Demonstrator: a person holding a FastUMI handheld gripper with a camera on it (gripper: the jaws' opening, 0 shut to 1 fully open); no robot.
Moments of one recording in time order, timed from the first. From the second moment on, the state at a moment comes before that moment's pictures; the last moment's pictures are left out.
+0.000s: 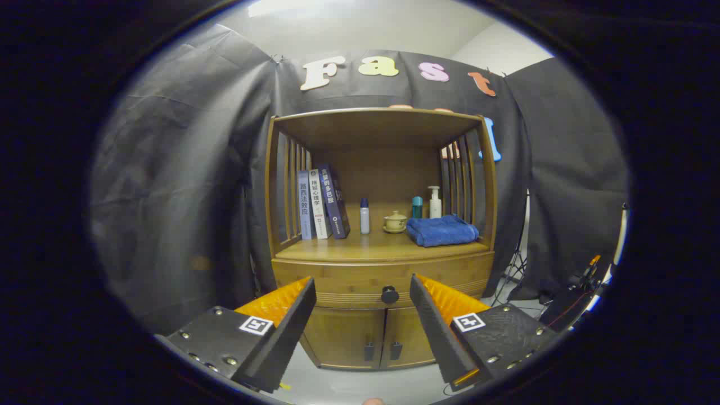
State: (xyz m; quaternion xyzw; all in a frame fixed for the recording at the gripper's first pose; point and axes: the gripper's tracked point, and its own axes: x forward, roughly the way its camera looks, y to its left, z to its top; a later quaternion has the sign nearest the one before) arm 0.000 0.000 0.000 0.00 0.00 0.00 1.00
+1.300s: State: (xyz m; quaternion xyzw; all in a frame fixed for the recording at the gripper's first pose) arm 0.074 -0.015 -0.039 -0.02 0.01 -0.02 1.00
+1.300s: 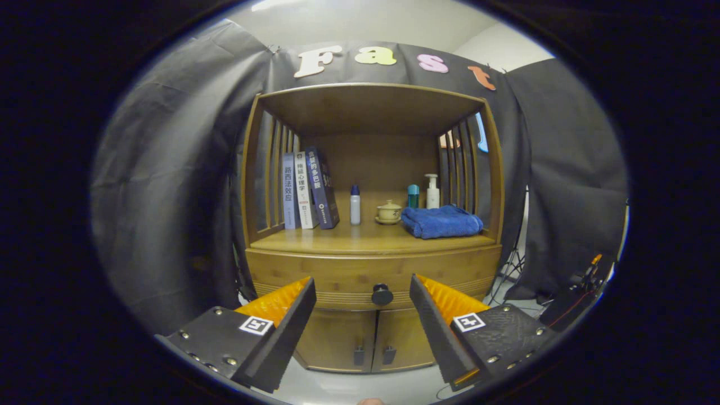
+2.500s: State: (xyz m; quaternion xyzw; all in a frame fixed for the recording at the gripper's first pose) arm 0.227 -0.054 -0.160 0.02 0.10 -0.03 0.99
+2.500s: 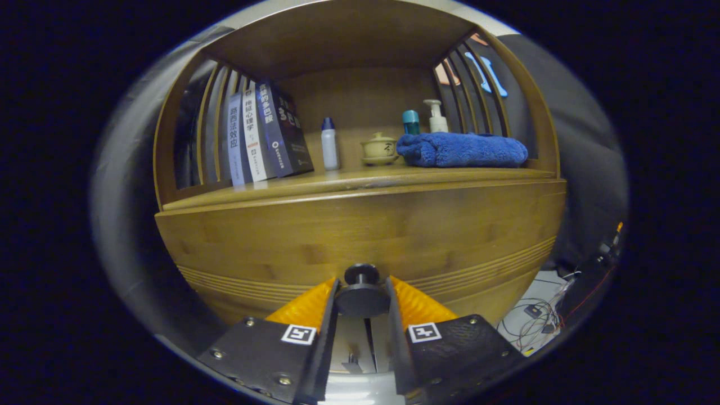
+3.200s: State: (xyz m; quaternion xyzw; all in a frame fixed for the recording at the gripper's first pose) arm 0.214 -0.054 -0.153 0.01 0.09 -0.03 1.00
